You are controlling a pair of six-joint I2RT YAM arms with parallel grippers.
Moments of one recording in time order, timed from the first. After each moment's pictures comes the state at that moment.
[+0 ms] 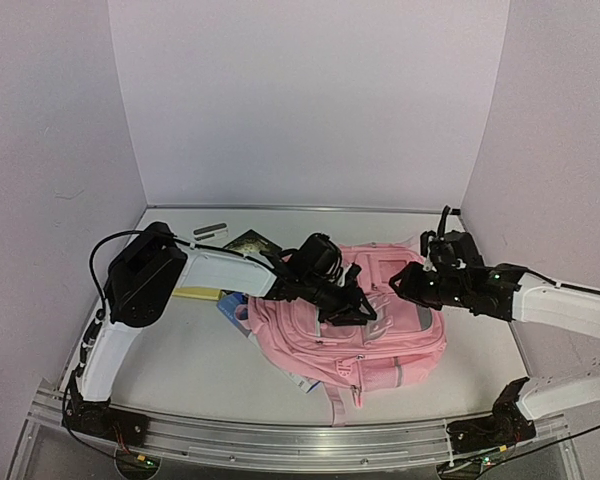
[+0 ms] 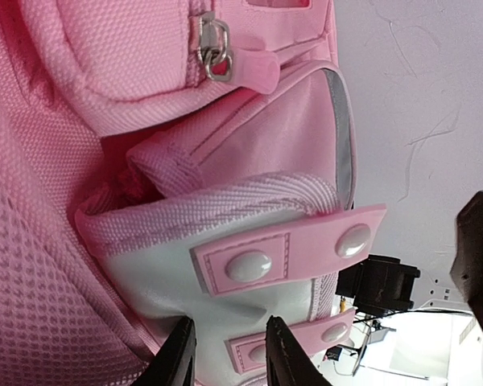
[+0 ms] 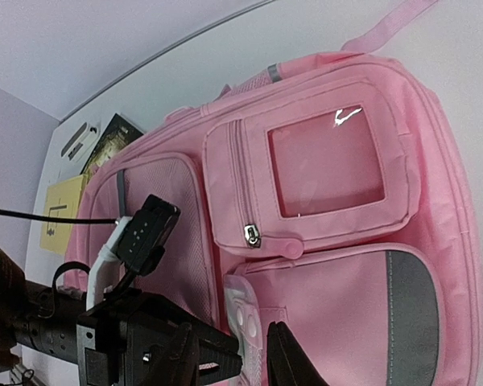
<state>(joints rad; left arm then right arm) -1.01 2.29 1.67 -0.03 0.61 -0.99 0.69 1.17 0.74 -0.25 0.15 0.80</state>
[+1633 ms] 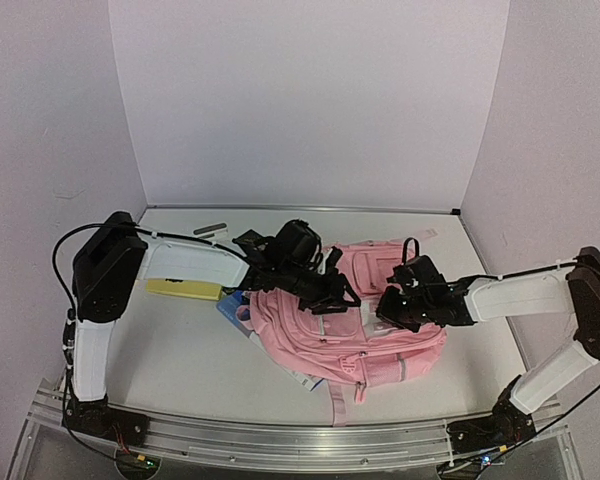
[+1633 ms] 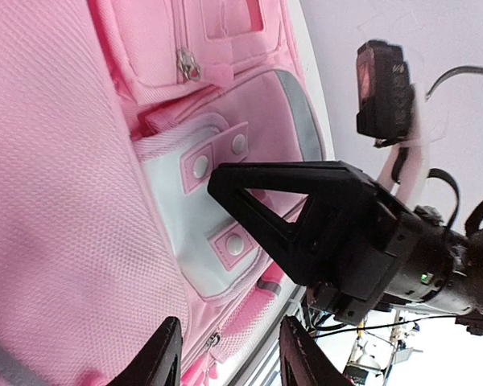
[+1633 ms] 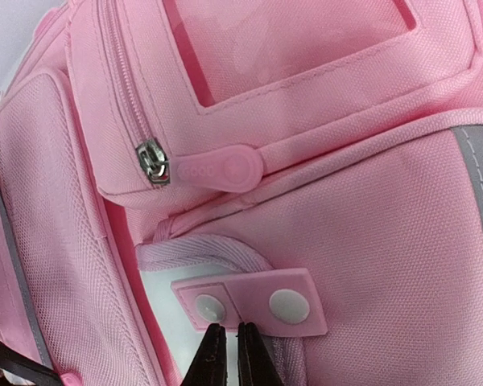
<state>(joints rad) -0.98 2.10 1.51 -0.06 0.51 -0.92 0.70 1.51 0.70 -0.07 0.14 0.96</state>
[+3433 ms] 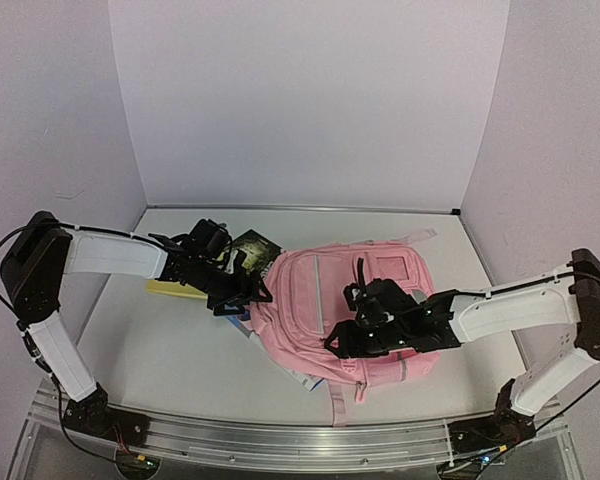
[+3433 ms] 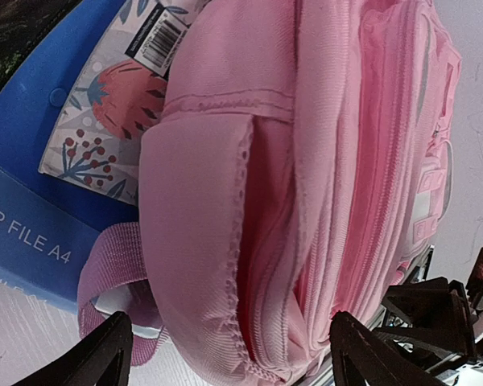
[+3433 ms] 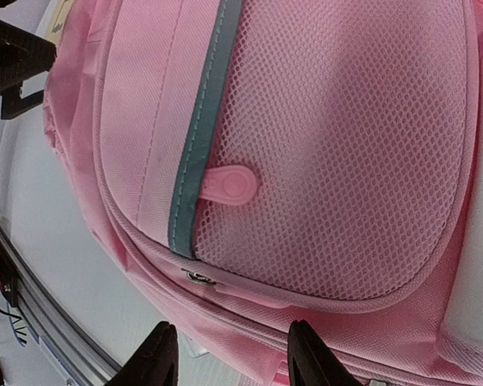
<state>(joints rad) -0.68 1.70 1.02 -0.25 0.41 -0.78 1.04 1.52 0.78 -0.12 0.04 0.84</state>
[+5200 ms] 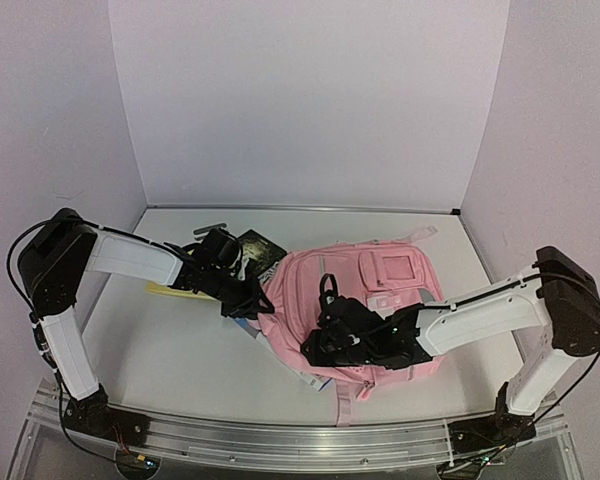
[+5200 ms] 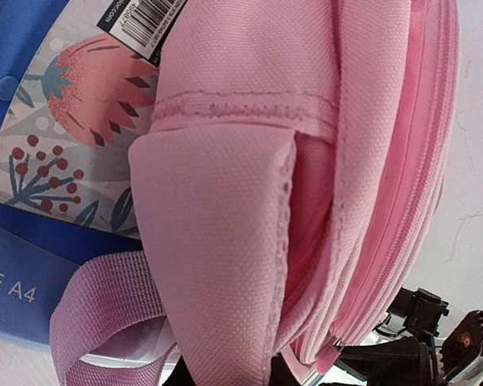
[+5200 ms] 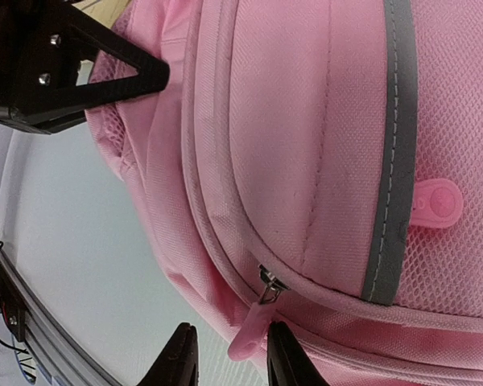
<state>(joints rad) -0.71 1.81 1.02 -0.11 0.49 -0.87 1.19 1.69 0.90 -0.03 0.22 0.97</state>
